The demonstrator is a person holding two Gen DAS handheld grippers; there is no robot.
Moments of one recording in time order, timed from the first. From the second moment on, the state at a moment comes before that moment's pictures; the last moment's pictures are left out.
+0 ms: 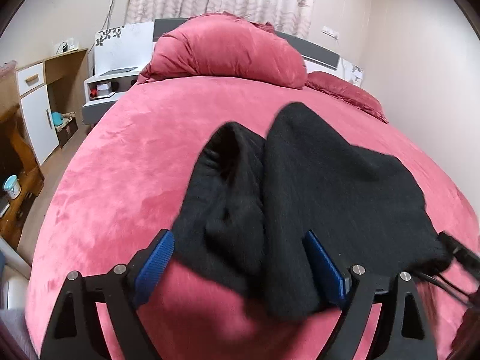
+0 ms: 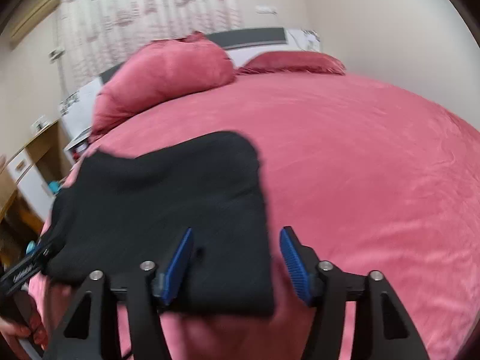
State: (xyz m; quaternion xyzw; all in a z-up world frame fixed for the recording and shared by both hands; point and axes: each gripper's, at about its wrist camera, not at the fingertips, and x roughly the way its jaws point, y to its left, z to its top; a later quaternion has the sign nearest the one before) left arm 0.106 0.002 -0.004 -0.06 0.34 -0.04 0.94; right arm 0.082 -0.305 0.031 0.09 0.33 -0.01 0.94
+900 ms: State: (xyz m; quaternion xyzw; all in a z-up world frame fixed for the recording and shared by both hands) left arm 0.009 -0.036 0.009 0.04 0.36 -0.06 0.93; right arm -0.029 -0.248 0.028 0.07 0.33 -0.01 0.94
